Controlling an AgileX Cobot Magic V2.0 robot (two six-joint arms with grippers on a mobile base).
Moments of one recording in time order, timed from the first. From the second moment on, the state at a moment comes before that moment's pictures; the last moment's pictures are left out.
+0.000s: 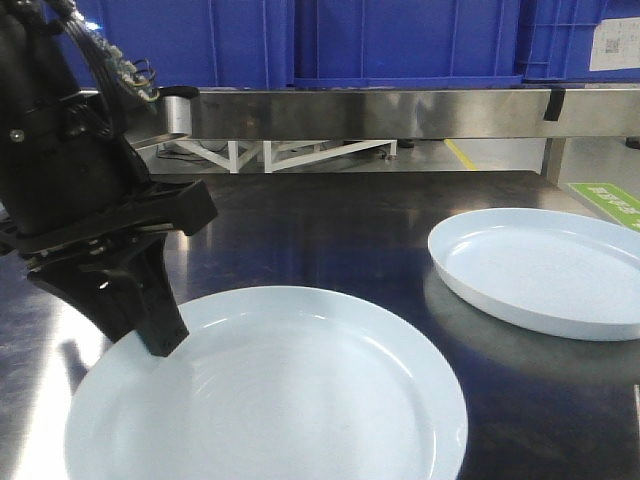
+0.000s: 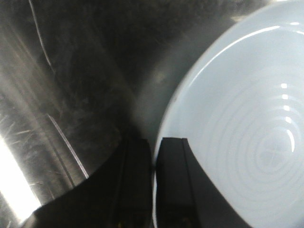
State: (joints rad) left arm -0.52 1.65 -1.01 -0.42 0.86 0.21; right arm -0.01 -0.01 0.03 0.09 0.06 -0.02
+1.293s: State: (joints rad) left arm -0.12 0.43 -0.50 -0.04 0.52 0.09; right arm -0.01 -0.01 0.01 0.11 0.08 -0.02
